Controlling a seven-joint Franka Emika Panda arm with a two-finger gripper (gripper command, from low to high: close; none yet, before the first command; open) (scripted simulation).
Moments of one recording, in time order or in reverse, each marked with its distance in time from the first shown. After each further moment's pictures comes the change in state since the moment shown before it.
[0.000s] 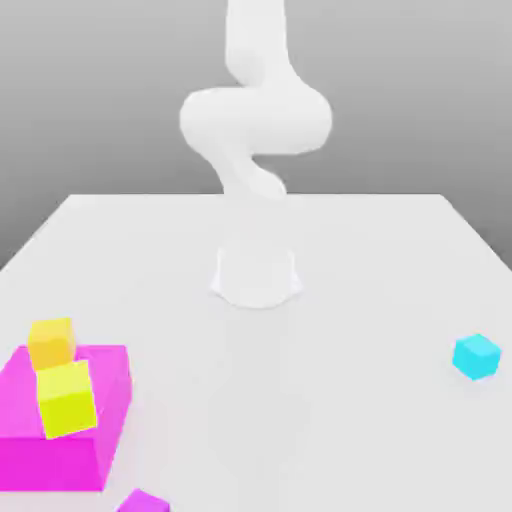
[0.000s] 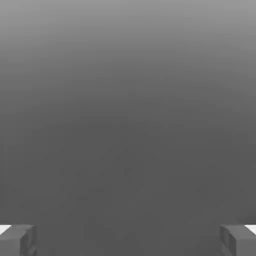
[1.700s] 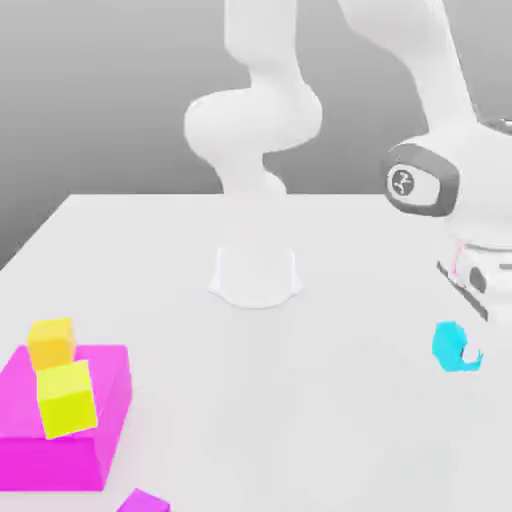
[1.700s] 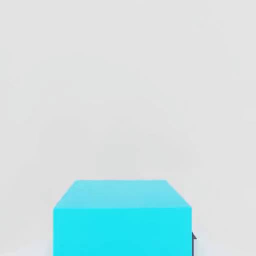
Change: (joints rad) arm 0.353 0.725 0.006 -0.301 -0.108 0.320 -0.795
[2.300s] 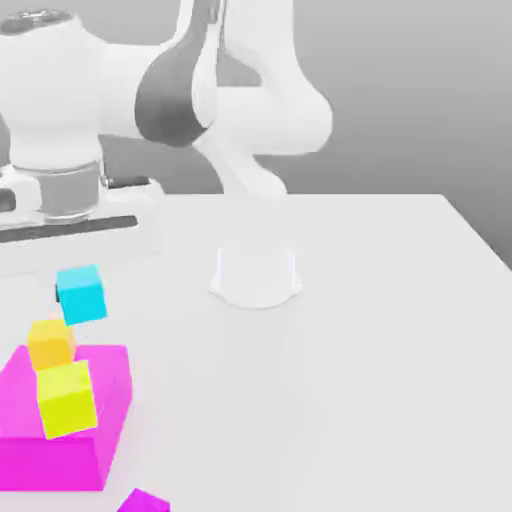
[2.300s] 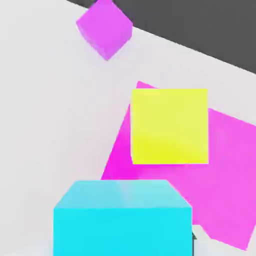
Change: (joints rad) arm -0.632 -0.212 -0.476 0.033 -0.027 -0.252 0.131
